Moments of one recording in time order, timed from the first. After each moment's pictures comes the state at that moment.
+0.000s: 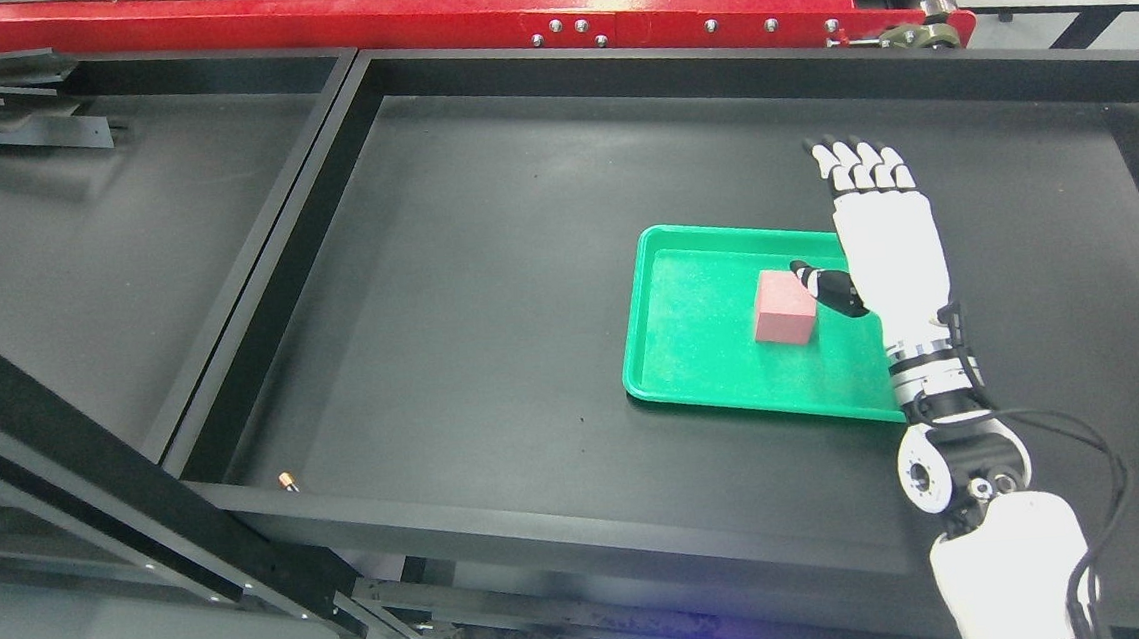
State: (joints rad) left arm 0.00 0.00 -0.13 0.00 0.13 -0.12 -0.17; right arm -0.14 0.00 0.05 -1.56 1.27 -0.15 -0.12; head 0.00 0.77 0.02
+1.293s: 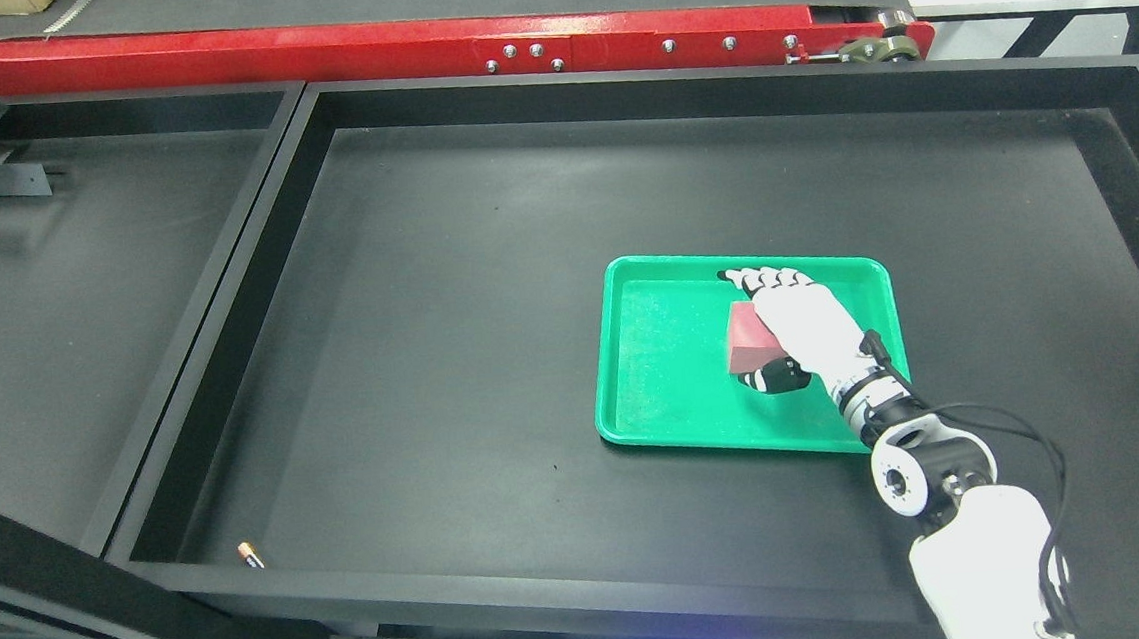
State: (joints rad) left arm 0.00 0.00 -0.13 0.00 0.13 -0.12 -0.17; right arm -0.16 0.00 0.09 -1.42 1.21 -0.22 0.25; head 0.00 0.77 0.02
